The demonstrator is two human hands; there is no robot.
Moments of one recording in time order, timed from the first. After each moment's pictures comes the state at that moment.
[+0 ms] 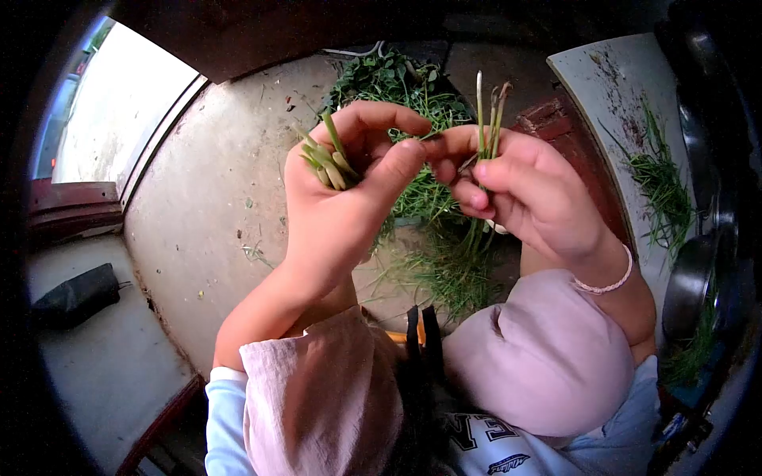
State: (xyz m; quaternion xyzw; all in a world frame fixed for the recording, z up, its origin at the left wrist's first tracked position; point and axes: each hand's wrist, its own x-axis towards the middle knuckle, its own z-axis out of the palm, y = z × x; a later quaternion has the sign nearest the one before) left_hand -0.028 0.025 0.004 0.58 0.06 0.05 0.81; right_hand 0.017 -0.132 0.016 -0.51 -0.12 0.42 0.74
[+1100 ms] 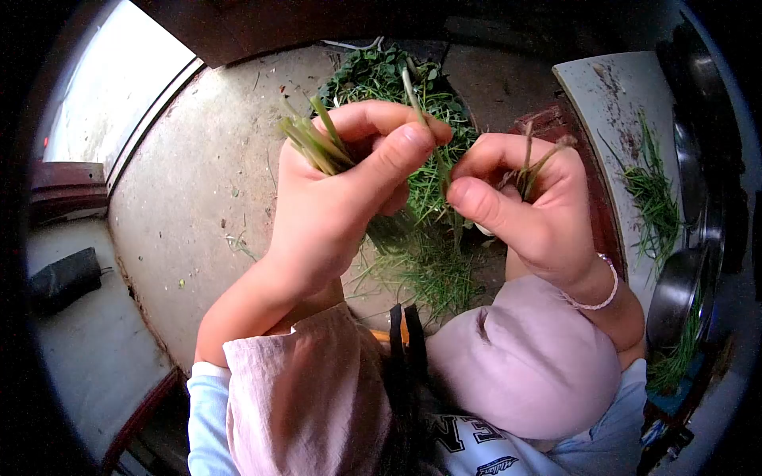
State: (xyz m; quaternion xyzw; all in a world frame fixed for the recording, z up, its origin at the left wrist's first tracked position) left_hand -0.035 0.034 0.007 0.50 0.07 -0.01 0.86; right_hand 0.004 -0.123 0.021 -0.74 -0.25 0.16 0.61
